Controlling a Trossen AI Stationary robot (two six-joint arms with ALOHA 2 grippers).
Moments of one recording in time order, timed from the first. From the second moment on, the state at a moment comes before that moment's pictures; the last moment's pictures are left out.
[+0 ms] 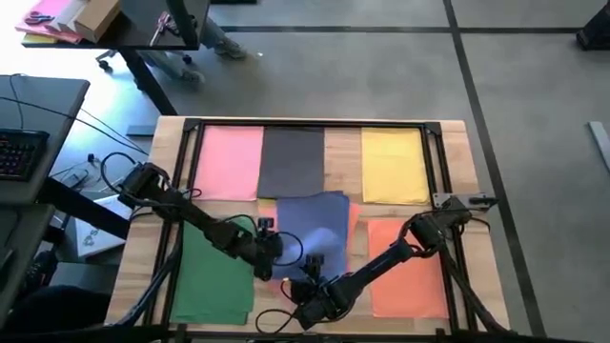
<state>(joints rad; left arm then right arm) -0.49 1.78 0.77 -0.10 -0.40 -0.29 0.58 2.43 1.94 -0.79 0.63 0.43</state>
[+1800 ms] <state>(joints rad) -0.48 1.78 0.77 -0.08 -0.35 -0.41 0.59 2.46 2.09 -0.99 0.88 0.50</state>
